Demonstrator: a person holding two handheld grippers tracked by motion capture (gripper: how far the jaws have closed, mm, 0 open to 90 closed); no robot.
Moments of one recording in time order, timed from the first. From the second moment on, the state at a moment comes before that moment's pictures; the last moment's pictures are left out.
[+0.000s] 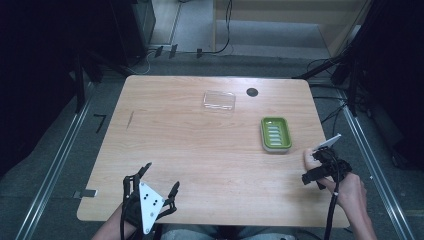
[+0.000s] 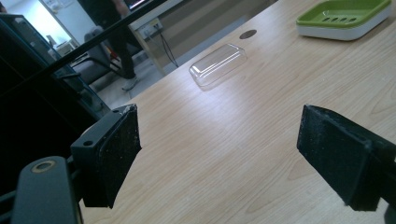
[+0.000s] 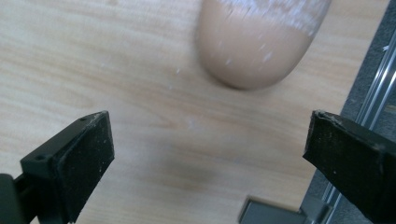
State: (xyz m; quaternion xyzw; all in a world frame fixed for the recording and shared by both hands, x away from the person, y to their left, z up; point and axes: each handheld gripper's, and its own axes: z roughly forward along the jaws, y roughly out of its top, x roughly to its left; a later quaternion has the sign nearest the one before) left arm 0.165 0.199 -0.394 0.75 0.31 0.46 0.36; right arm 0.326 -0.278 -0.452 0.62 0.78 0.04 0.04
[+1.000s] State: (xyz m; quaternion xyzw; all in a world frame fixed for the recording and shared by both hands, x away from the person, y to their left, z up) left arm 0.165 0.196 -0.395 0.75 0.30 0.46 0.36; right arm 0.380 -0.288 -0.451 0.63 0.77 0.05 0.04
